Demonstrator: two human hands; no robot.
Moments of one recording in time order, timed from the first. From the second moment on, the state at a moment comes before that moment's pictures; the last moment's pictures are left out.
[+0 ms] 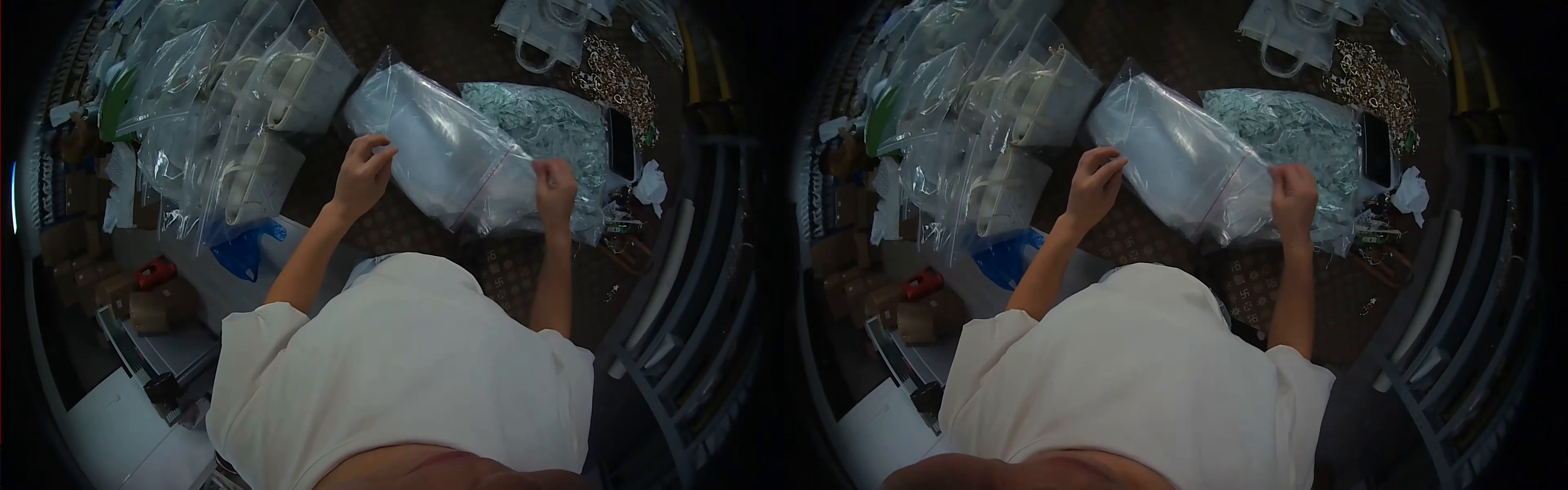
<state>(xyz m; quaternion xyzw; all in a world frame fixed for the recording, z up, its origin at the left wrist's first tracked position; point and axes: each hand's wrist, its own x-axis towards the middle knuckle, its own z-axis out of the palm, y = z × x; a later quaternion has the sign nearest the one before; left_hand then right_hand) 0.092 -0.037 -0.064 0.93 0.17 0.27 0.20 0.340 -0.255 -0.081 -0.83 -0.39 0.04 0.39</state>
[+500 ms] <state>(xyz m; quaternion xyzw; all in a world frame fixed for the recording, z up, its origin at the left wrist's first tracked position) 0.128 -0.136 0.011 0.80 0.12 0.11 0.58 0.271 -0.243 0.062 -0.57 -0.35 0.34 0.66</state>
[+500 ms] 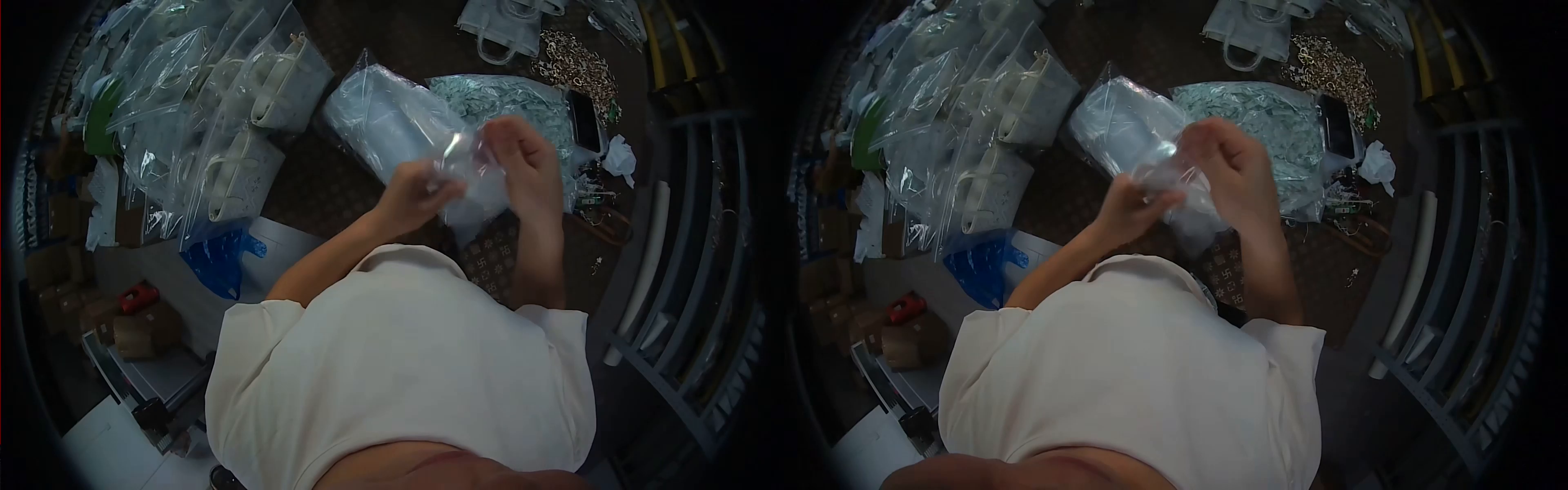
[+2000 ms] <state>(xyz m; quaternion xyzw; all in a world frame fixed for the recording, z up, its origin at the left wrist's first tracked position) 0.073 -0.115 -0.024 0.55 0.30 0.16 0.76 0.220 -0.210 -0.033 -0.62 -0.41 0.40 0.54</state>
